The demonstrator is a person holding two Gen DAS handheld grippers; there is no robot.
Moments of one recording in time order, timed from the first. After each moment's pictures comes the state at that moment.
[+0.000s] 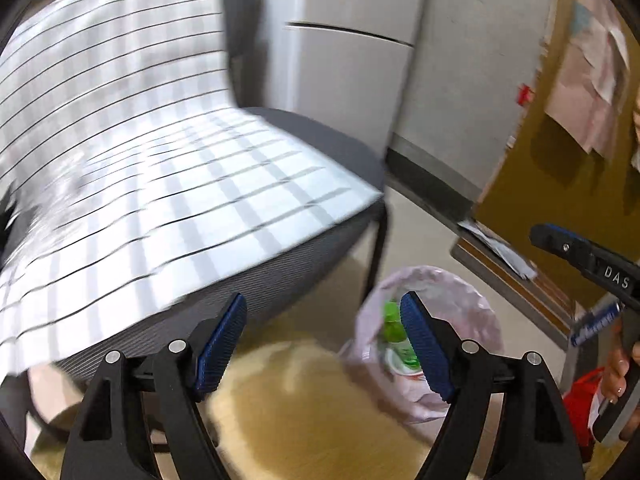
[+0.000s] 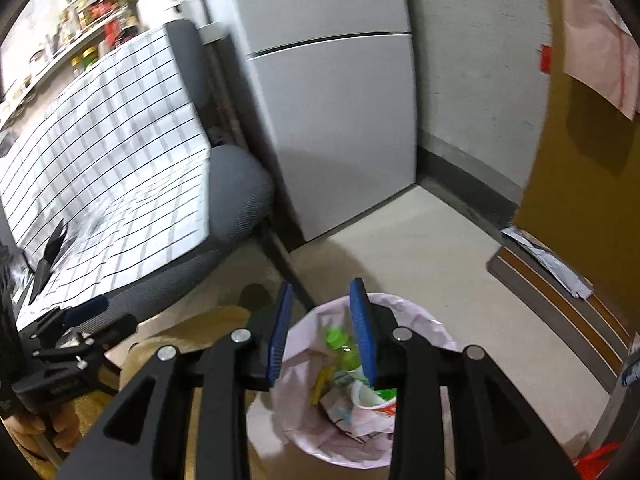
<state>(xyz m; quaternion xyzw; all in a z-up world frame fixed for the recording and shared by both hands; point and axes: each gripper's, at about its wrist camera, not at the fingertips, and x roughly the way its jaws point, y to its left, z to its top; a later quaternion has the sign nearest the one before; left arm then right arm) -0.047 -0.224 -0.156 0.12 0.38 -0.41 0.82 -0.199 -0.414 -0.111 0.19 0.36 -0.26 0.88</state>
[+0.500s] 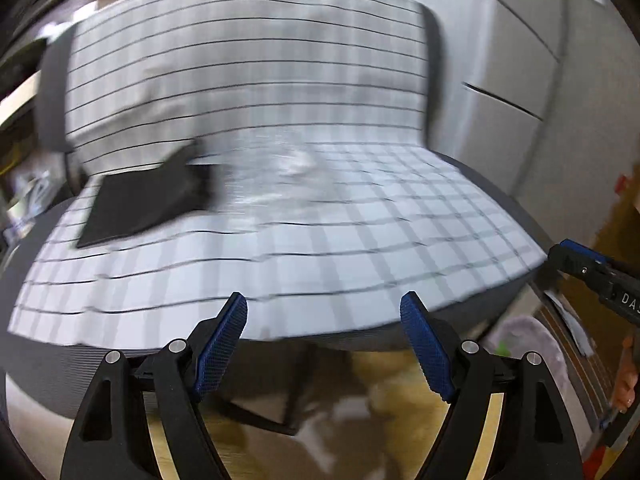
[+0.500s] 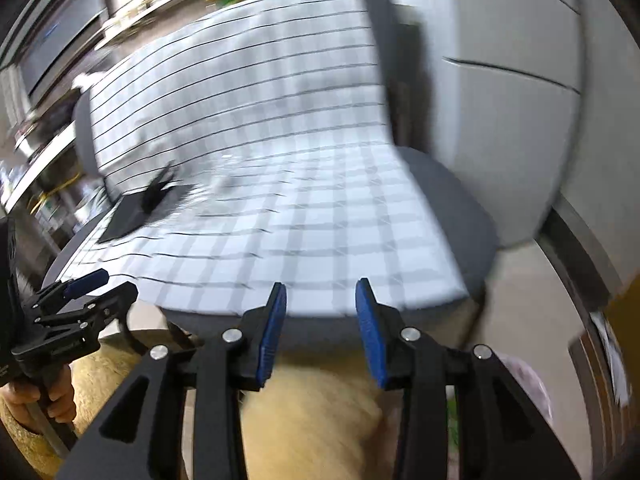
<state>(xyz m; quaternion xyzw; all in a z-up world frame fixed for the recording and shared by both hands) 0.029 -0.054 -0.129 0.05 0.37 -0.23 0.90 -0.050 -0.291 -0.089 0.10 0.38 -0.05 0.92</state>
